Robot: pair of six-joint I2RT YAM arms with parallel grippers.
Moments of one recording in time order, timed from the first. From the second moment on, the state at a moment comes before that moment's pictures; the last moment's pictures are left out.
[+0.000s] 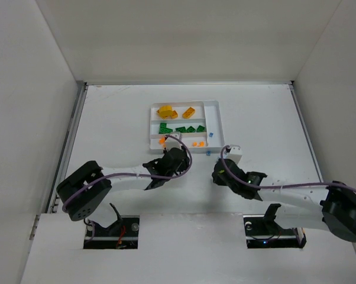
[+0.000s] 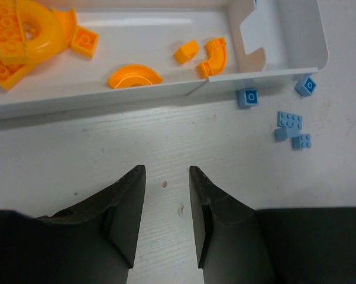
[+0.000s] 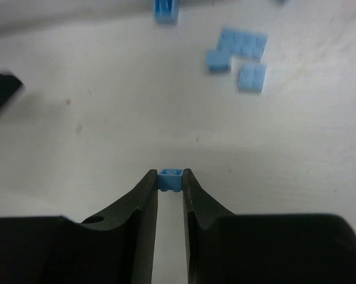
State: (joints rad) left arm -0.94 1.48 0.62 0.25 -0.42 -0.71; right arm 0.98 1.14 0.47 -0.18 0.49 0.91
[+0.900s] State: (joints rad) left arm -1.10 1.77 0.86 0.26 -0.53 -0.74; right arm 0.54 1.35 0.77 0.08 0.32 0.59
